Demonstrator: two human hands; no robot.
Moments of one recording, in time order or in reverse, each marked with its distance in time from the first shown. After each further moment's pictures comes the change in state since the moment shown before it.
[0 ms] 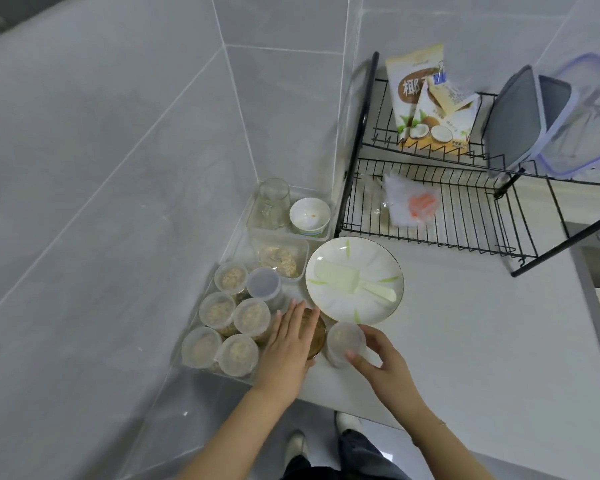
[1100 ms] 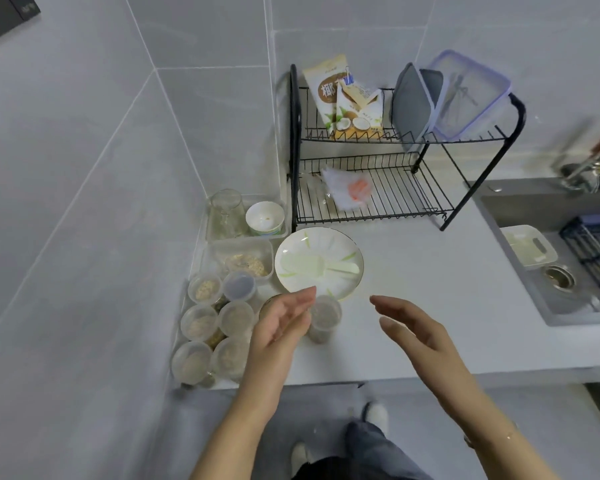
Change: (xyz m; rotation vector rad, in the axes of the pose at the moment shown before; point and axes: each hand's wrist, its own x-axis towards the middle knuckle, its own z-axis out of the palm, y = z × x) left_hand -0.055 0.021 -0.103 -1.514 0.023 -0.011; right_hand -0.119 -0.086 -0.019 0.186 0.242 -0.092
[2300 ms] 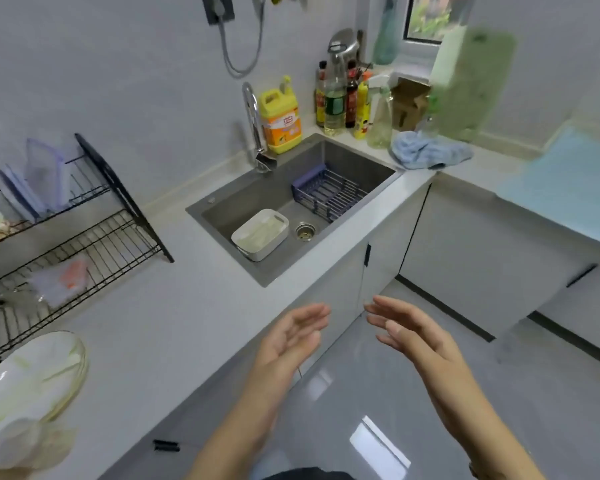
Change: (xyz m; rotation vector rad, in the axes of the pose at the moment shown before) left_hand -0.142 -0.035 0.418 0.242 -0.821 -0.144; right_hand -0.278 0.092 -0.336 0.376 0.728 -0.039
